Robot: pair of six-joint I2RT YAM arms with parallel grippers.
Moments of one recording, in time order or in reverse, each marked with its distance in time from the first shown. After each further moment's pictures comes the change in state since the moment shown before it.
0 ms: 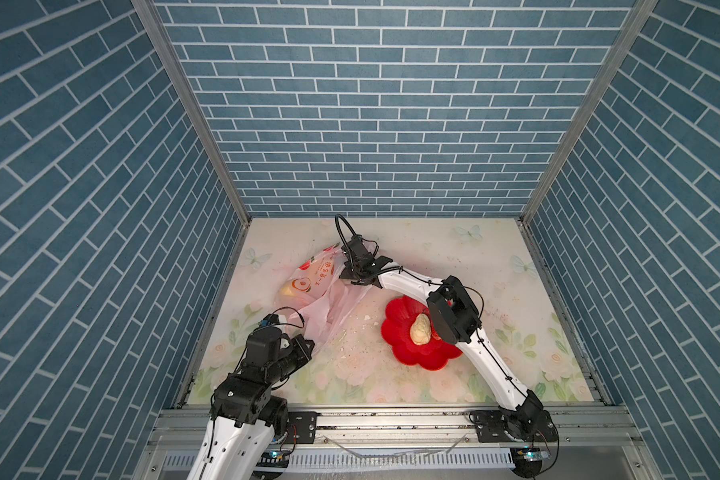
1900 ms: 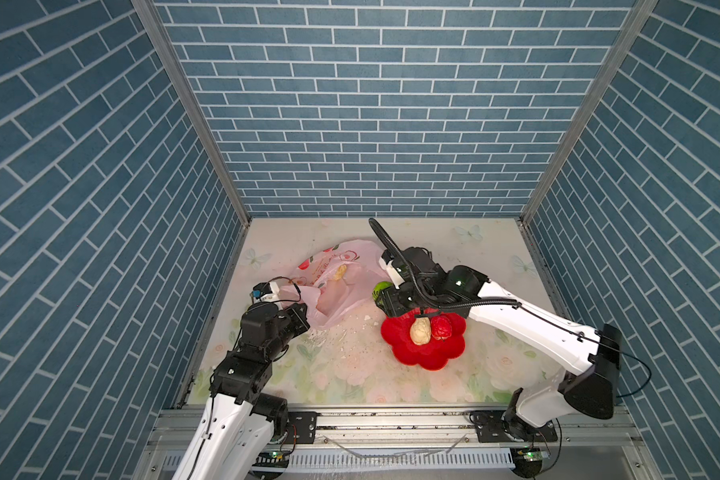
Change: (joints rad) left arm 0.000 0.198 0.150 0.268 -0.174 0.102; right arm 0.141 -1.055 -0.677 -0.494 -0.059 -0.213
